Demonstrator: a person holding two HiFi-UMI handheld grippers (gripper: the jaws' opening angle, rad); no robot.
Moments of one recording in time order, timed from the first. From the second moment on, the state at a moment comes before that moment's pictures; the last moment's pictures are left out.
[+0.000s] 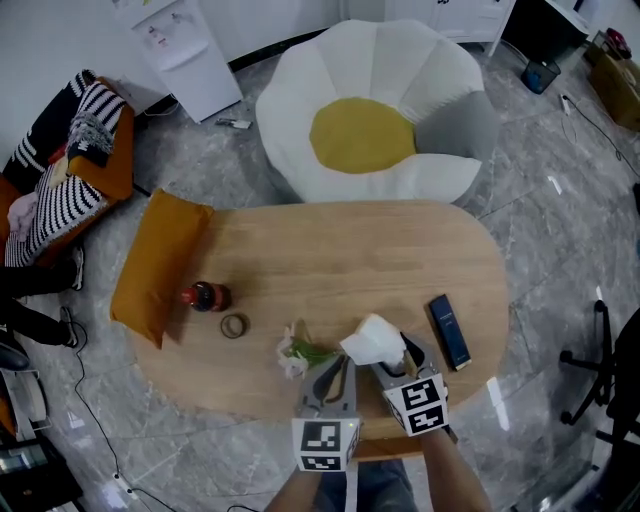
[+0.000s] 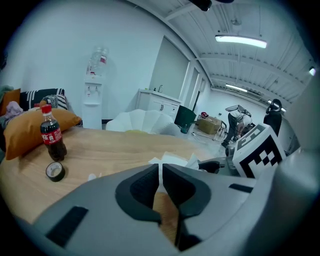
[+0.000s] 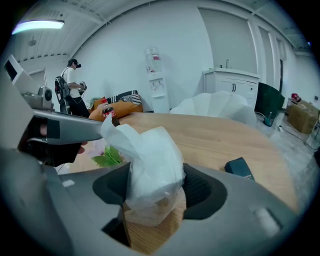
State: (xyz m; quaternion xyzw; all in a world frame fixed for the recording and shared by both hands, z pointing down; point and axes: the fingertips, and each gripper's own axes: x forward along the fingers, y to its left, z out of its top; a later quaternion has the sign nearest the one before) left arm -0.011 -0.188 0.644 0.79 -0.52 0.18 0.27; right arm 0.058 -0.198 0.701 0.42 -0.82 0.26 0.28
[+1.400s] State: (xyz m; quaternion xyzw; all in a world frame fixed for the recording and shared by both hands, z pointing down) left arm -0.034 -0.105 0.605 0.84 -0.44 0.19 0.26; right arm 0.052 -0.097 0.623 0.47 -0.81 0.26 0.24
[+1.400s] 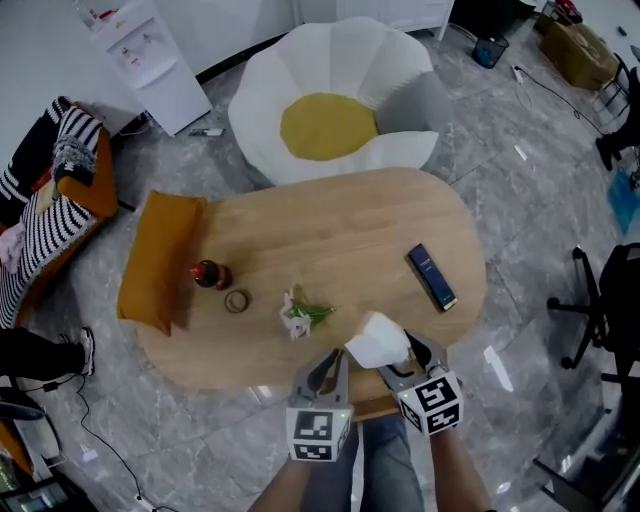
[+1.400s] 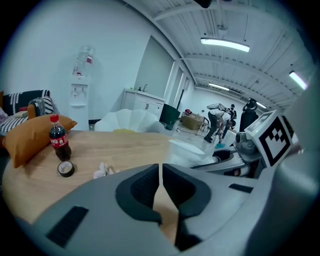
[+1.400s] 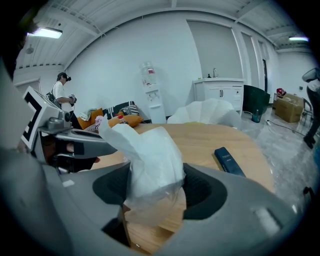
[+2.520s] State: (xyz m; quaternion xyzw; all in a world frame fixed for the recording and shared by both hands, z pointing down) left arm -0.018 -0.032 0.621 0.80 -0.50 0.18 0.27; right arm 0.063 -0.005 0.635 0.36 -0.85 0.26 0.26
